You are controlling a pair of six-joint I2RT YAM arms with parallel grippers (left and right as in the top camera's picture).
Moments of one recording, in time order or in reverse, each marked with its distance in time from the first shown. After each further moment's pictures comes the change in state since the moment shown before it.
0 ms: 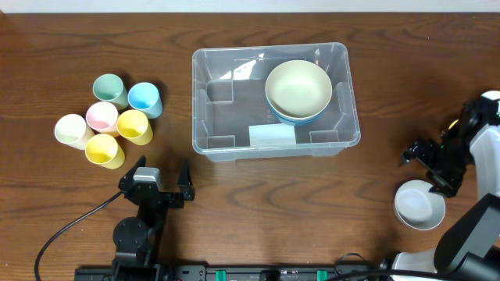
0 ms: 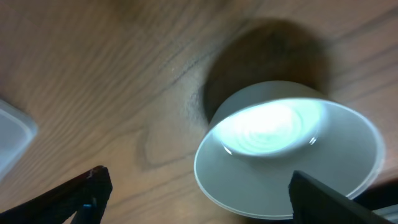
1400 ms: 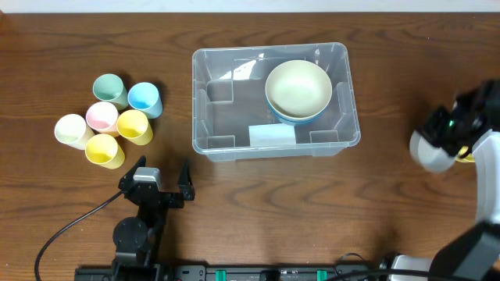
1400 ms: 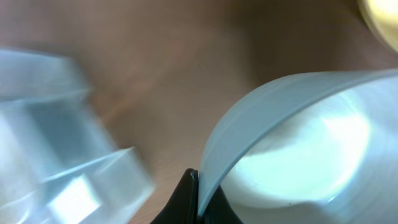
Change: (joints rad) left arm 0.000 0.000 0.000 0.000 0.000 0.000; right arm 0.050 -0.124 0.094 0.299 -0.217 0.016
